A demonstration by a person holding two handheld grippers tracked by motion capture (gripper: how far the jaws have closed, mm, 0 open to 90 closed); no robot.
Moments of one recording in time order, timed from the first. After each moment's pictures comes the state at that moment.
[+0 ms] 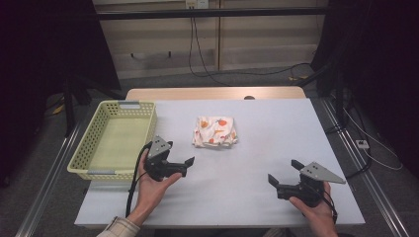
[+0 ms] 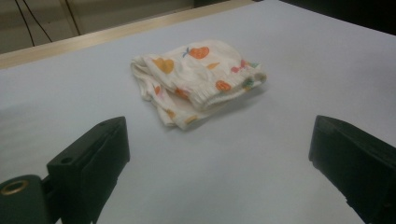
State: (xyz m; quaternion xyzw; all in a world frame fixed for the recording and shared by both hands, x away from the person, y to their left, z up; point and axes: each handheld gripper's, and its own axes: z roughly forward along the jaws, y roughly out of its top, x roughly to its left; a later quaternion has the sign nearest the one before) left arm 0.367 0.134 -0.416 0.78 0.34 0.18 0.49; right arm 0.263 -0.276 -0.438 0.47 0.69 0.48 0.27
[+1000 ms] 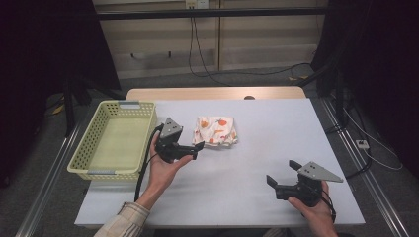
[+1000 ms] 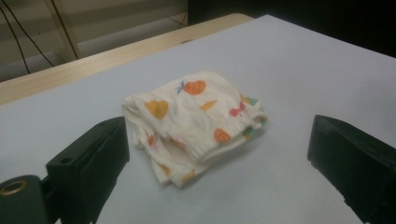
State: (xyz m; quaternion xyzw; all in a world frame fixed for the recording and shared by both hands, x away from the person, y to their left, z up) left arm 0.407 0.102 -0.393 0.78 0.34 0.17 0.49; right arm 0.265 -0.274 -0.440 0.46 0.70 0.48 0.25
